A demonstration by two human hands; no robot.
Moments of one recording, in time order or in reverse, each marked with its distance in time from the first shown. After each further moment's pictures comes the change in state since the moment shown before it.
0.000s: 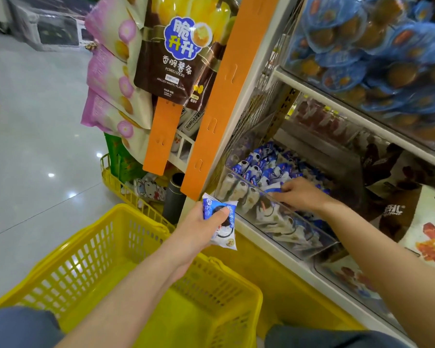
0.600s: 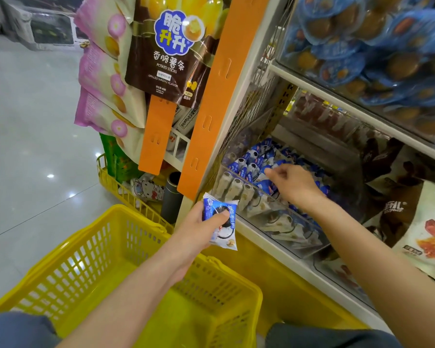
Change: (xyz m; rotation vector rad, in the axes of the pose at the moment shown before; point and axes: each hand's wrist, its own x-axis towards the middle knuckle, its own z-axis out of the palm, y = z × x) left_hand 0.009 -0.008 0.003 -0.028 0.010 -0.018; right_hand -0.003 -0.018 0.010 0.135 0.289 -0.003
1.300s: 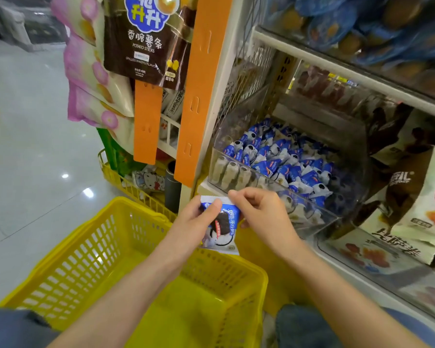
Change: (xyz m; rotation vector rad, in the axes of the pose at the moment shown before) left_hand -0.002 -0.021 0.006 0.050 0.040 0.151; right_hand -0.087 -0.007 0.056 0.572 -0.093 -0.195
